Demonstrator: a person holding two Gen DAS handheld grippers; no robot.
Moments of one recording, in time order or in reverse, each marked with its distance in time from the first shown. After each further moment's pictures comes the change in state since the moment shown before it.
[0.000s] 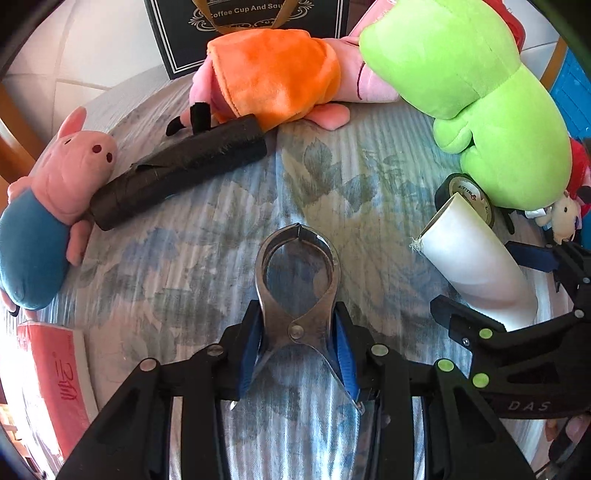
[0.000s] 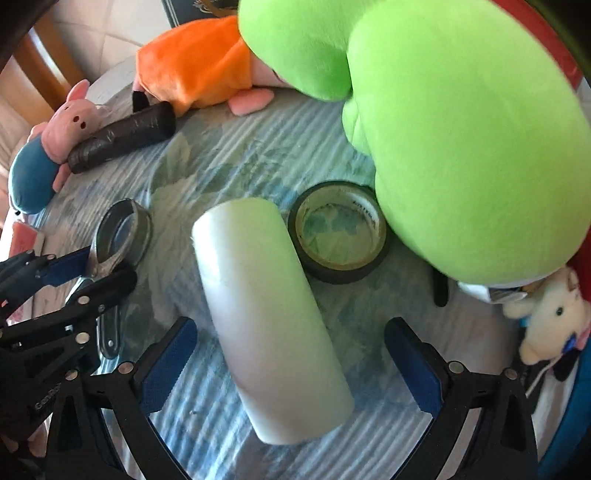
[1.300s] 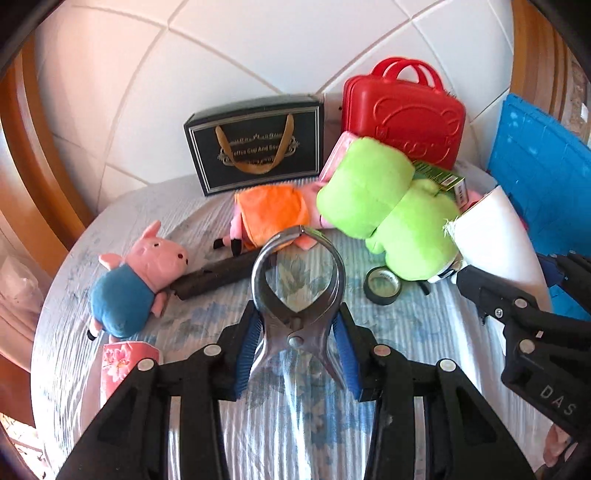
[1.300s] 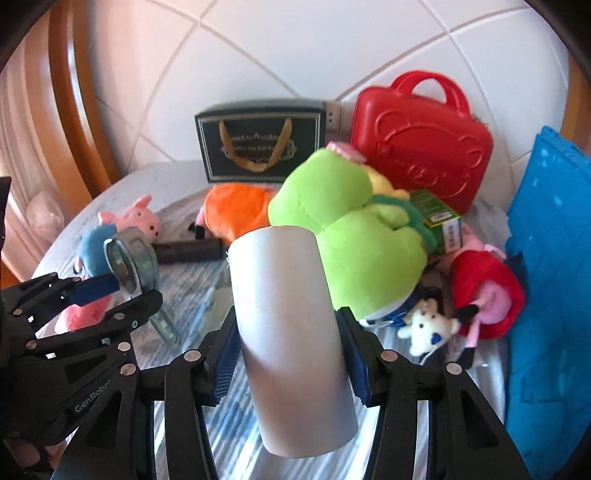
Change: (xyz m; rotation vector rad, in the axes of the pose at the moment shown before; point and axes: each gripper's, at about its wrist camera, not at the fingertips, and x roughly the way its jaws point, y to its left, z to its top) left arm -0.144 -0.024 -0.004 0.036 -0.373 0.038; right arm -0.189 0.014 -0.046 0.026 -0.446 -0.072
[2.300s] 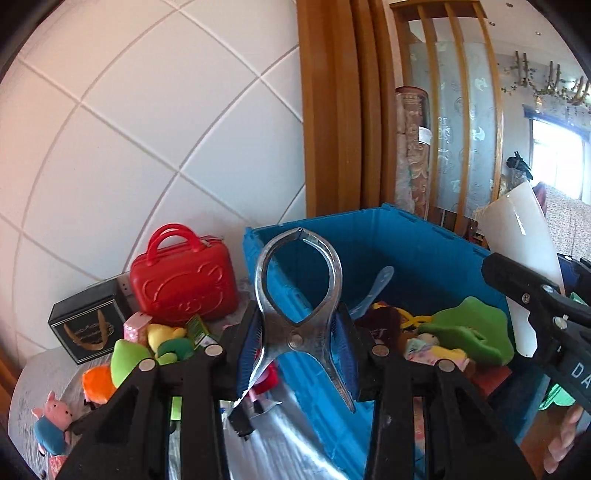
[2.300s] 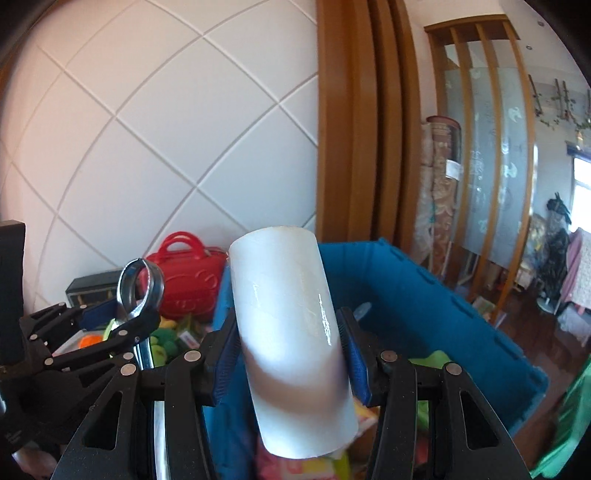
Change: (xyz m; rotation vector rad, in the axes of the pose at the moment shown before) left arm -0.196 -0.307 0.081 0.295 -0.380 -0.400; right arm -0.339 -0.216 -0.035 0.310 -0.416 -0.500
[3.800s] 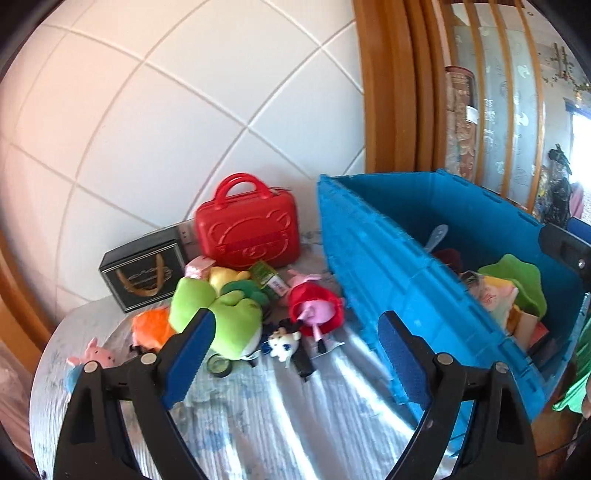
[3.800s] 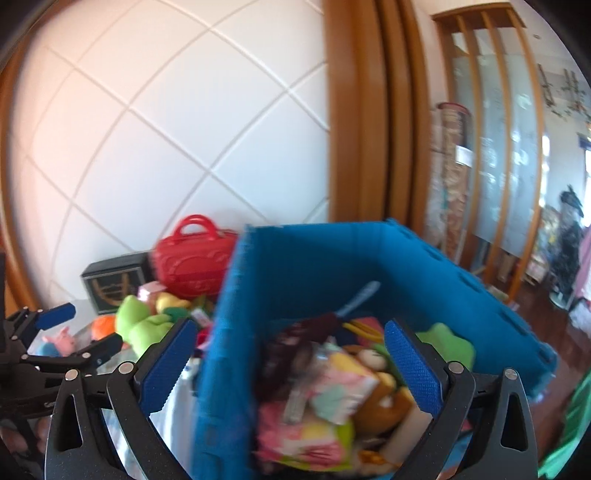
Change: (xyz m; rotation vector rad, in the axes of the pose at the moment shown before) left arm -0.055 0.084 -0.078 -0.079 0.119 0.204; right arm -0.013 0.003 -0.030 -0.017 0.038 0.109
